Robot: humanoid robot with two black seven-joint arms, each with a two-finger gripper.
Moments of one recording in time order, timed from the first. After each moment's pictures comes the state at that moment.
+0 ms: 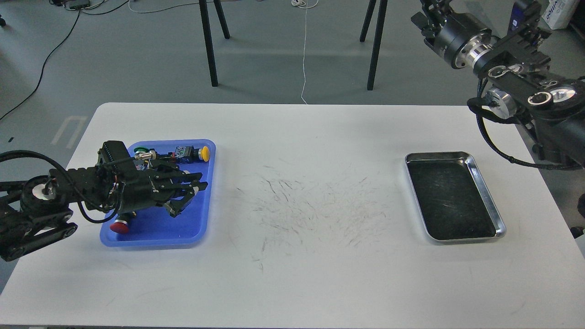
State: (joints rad) left arm -0.96 0.70 0.19 -1.00 1.84 0.35 -0.49; right arm 1.27 -0.33 0.01 0.48 -0.35 0.12 0.49
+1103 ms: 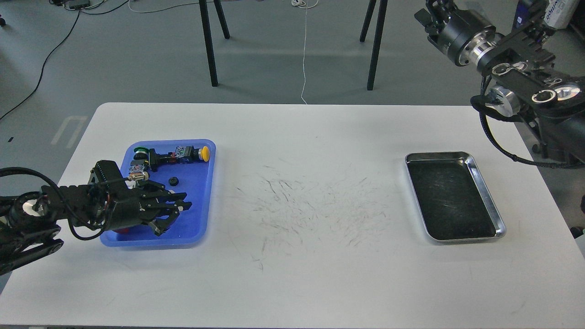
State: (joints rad) left arm -0.90 0.70 0.22 -0.94 1.91 0.35 -0.49; right arm 1.27 -0.34 0.01 0.48 -0.35 0.12 0.49
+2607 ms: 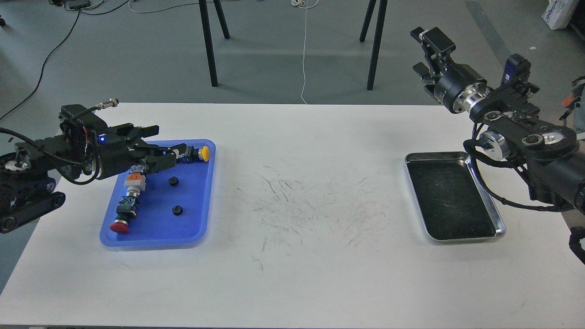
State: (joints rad) left arm -1.03 0.70 0.17 -0.90 1.43 0.25 -0.49; right arm 1.07 -0.34 0.11 0.50 -0.34 0.11 0.49
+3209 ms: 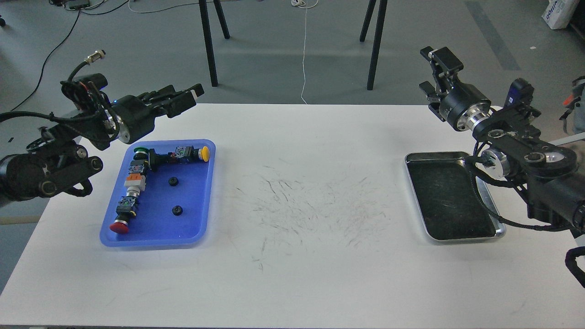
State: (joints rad) left arm -1.04 0.56 -0.01 -0.82 1.00 0.17 -0.49; right arm 0.97 -0.34 0.21 0.50 -0.34 0.12 0.49
